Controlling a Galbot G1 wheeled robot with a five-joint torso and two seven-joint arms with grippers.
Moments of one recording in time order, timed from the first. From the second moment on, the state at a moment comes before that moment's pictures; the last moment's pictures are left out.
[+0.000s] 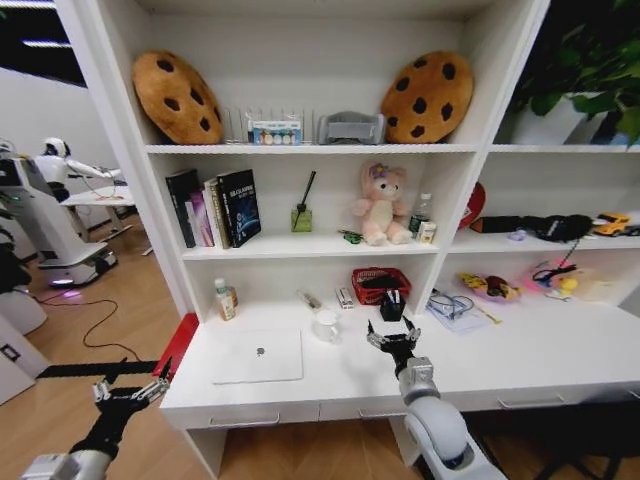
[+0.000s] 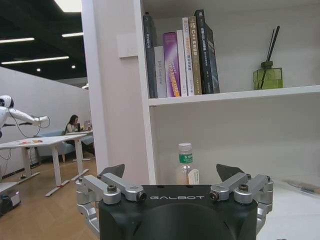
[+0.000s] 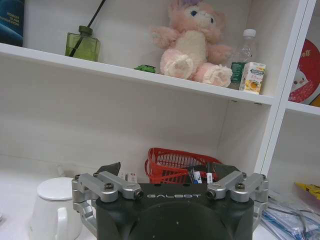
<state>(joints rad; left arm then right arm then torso) 1.97 -1.18 -0.98 -2.22 -0.52 -0.12 0.03 -1.38 1.21 0.38 2.11 0.14 -0.30 0.29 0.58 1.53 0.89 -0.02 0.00</state>
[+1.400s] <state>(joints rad) 1.97 -1.18 -0.99 -2.22 -0.52 -0.12 0.03 -1.36 1.18 0.36 2.05 0.16 -0.26 0.27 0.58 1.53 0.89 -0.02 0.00</state>
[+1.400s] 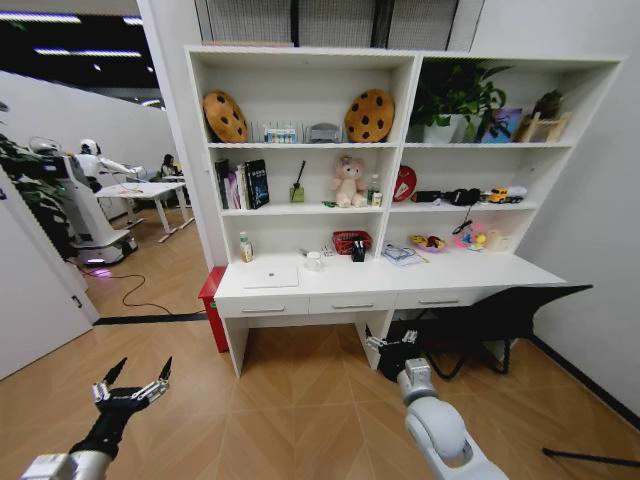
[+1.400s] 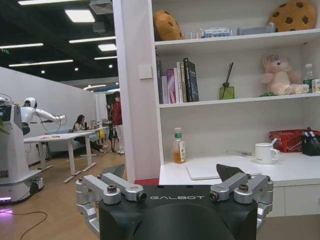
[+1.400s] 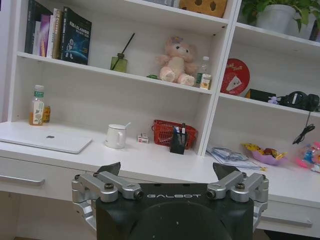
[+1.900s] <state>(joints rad) 1.97 -1.18 -0.98 -2.22 -0.52 -0.12 0.03 -1.35 1.18 0.35 2.06 0.15 -0.28 0.27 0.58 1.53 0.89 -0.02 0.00</state>
